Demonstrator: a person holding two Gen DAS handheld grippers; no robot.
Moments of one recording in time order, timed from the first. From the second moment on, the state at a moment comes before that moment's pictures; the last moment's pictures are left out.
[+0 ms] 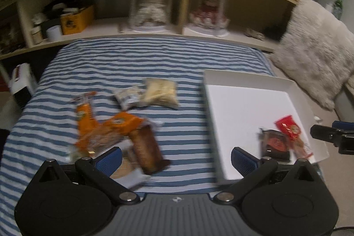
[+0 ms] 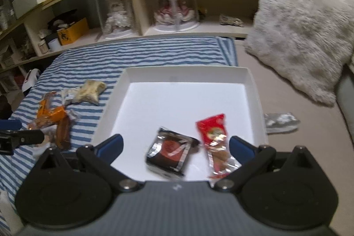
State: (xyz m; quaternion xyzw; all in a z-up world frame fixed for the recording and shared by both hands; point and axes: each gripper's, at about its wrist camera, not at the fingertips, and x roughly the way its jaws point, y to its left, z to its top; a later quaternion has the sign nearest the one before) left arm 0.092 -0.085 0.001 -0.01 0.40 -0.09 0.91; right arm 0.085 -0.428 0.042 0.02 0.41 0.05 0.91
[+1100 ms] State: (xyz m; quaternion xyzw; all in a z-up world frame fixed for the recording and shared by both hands) left arm 0.122 0.036 -0.082 -0.18 0.45 0.02 0.88; right arm 0.154 -0.239 -0.043 0.00 0.42 0.21 0.88
